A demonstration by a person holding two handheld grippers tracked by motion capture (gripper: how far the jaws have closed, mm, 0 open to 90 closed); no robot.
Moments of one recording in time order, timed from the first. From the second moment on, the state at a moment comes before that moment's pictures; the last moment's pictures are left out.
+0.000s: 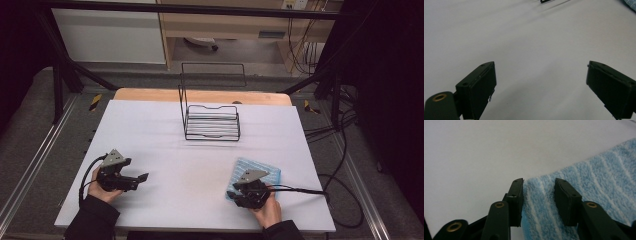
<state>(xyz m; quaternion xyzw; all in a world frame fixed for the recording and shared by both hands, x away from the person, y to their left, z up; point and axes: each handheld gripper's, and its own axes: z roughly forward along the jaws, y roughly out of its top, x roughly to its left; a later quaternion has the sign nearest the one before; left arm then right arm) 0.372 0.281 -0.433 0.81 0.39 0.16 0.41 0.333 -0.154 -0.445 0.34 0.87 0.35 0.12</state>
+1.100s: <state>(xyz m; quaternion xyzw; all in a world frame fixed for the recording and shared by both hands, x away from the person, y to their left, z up) 0.371 0.278 -0.432 0.81 0.39 0.16 0.41 0.327 -0.130 -0.436 0.26 0.87 0.41 0.04</state>
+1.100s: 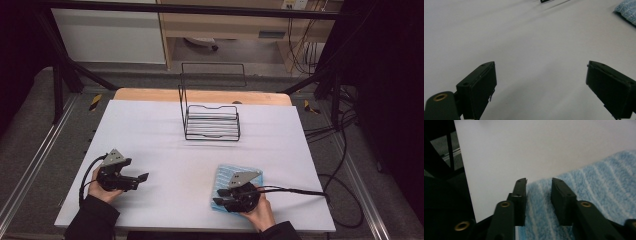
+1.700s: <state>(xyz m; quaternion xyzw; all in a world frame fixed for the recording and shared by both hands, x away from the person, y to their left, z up) 0.363 0.213 -0.421 0.82 0.39 0.13 0.41 0.367 -0.234 -0.434 0.45 0.79 0.40 0.14</state>
